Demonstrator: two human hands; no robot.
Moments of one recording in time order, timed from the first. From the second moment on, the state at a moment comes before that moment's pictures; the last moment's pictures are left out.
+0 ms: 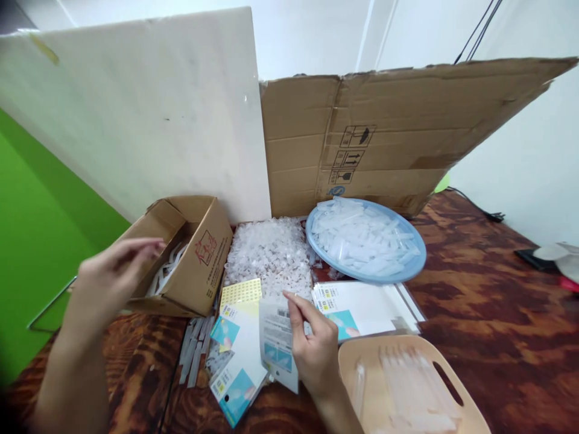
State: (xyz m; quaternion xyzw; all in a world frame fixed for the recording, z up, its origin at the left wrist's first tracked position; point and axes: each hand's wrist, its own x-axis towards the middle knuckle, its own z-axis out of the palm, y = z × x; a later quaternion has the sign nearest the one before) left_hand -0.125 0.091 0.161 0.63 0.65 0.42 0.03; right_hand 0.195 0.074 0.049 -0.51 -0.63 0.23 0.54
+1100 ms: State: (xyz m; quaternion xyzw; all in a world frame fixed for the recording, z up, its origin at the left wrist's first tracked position) left_hand -0.016 0.072 0.028 0.64 0.49 0.54 0.22; right_hand 0.179 0.090 0.032 -0.45 -0.62 0.30 0.57
